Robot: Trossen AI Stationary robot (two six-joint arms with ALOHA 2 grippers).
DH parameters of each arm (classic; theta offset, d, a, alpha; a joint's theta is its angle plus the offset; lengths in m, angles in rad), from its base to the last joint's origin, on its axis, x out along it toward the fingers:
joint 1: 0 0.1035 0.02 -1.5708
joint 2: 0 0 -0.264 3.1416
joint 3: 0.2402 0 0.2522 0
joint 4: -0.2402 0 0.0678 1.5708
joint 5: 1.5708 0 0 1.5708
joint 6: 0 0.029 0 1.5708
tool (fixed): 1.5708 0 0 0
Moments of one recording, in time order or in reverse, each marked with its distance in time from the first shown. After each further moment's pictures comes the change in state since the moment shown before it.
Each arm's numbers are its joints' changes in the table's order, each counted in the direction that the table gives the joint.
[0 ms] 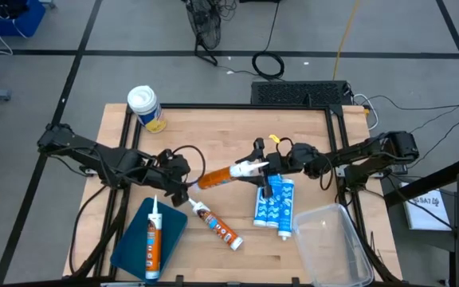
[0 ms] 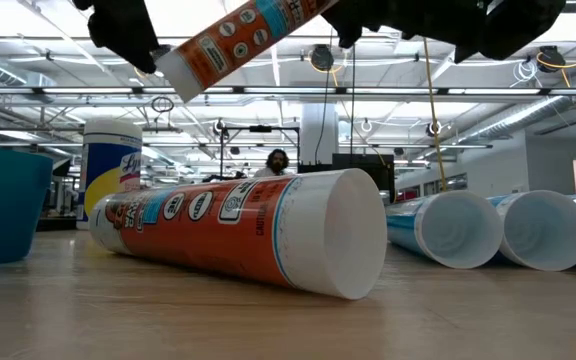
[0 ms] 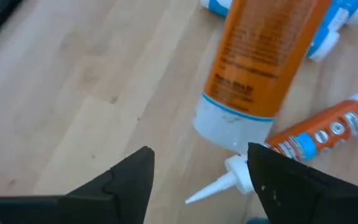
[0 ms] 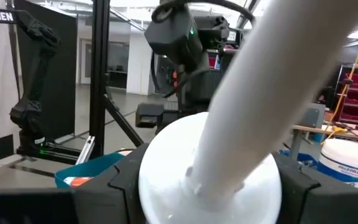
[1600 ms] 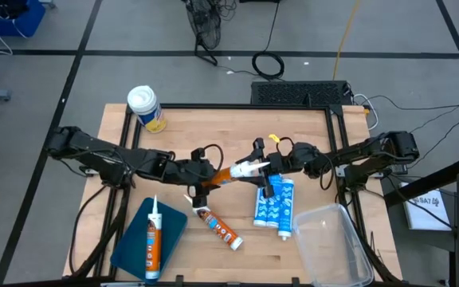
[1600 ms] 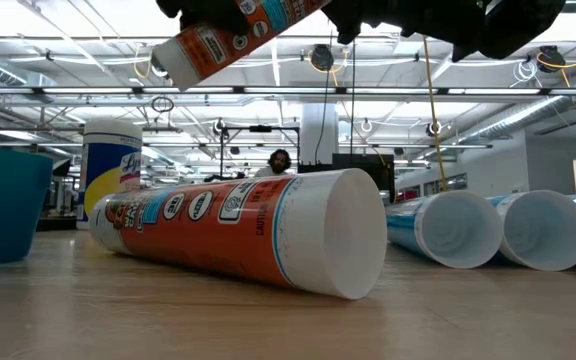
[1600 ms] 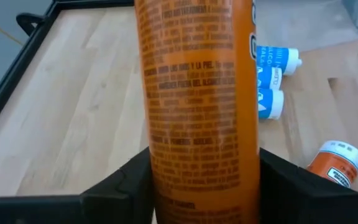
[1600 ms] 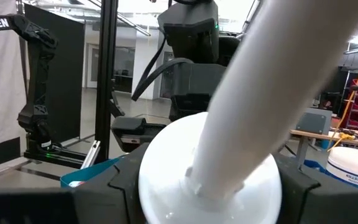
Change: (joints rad) left arm 0.109 0.140 -0.001 0.496 0.103 0.520; right arm 0.007 -0.001 0.002 0.012 -0.041 0.009
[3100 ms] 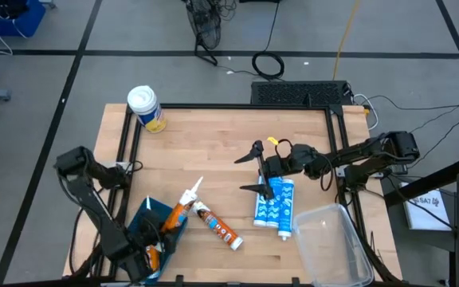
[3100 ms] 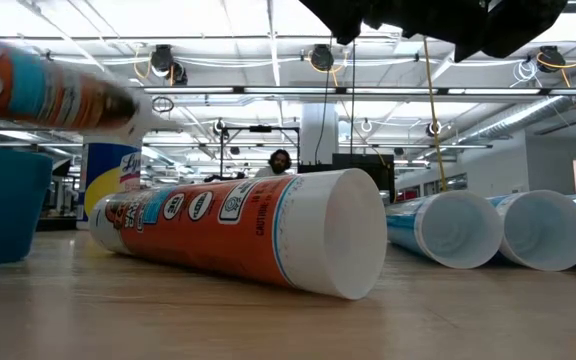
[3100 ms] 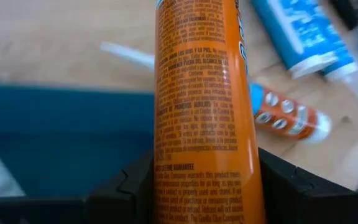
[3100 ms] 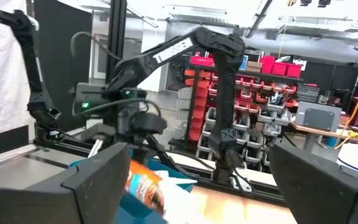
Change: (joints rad) left arm -0.813 0.299 -0.006 -0.597 -0.523 -2.111; right arm 0.002 0.000 0.000 -0.041 -0.008 -0.026
